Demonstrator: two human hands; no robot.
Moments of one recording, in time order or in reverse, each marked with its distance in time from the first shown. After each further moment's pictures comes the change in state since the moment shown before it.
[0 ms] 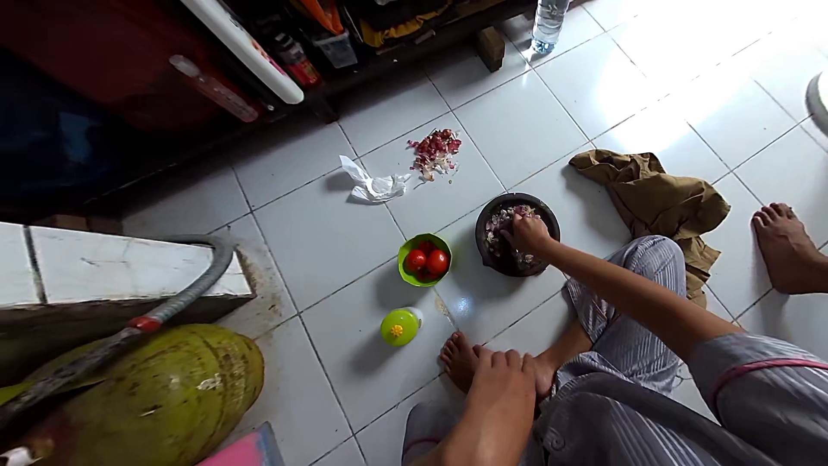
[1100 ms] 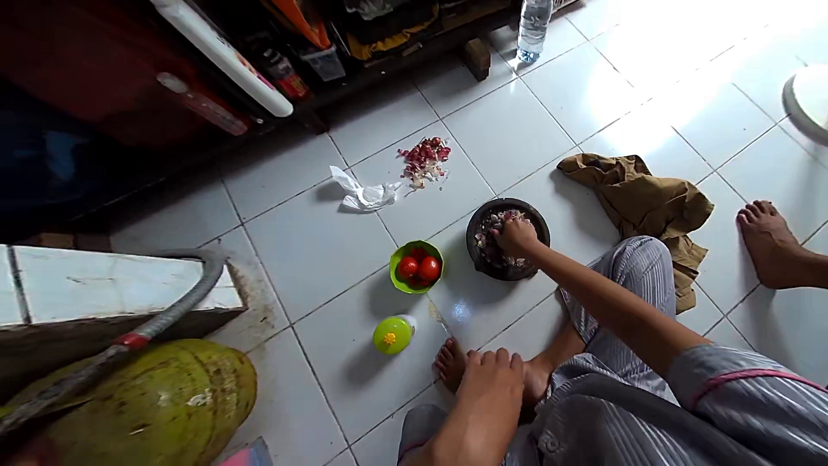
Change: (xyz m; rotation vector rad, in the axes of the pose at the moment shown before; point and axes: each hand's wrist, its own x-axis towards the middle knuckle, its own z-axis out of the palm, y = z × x) left_hand 0.009 0.000 0.005 0.004 -0.010 -0.009; right_hand -0.014 -0.009 -0.006 0.146 -0.033 0.130
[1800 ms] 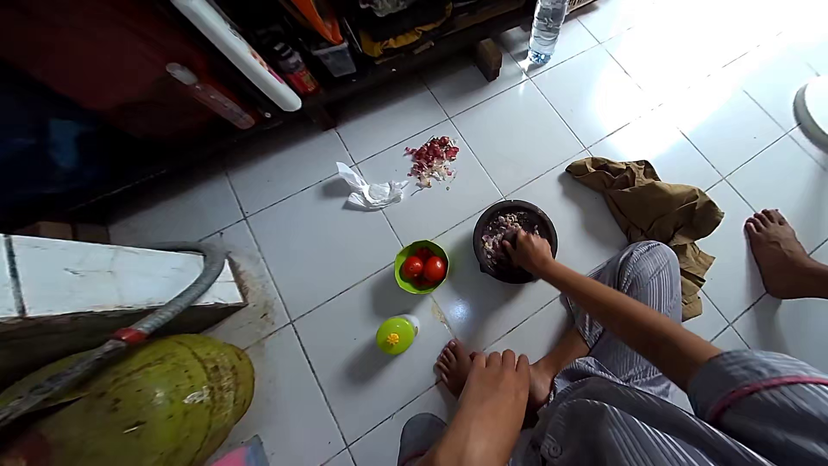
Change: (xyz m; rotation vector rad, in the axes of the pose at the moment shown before) left_hand 0.002 -0.012 0.004 -0.010 0.092 0.032; right_hand -0.004 0.012 0.018 -0.046 0.127 -0.035
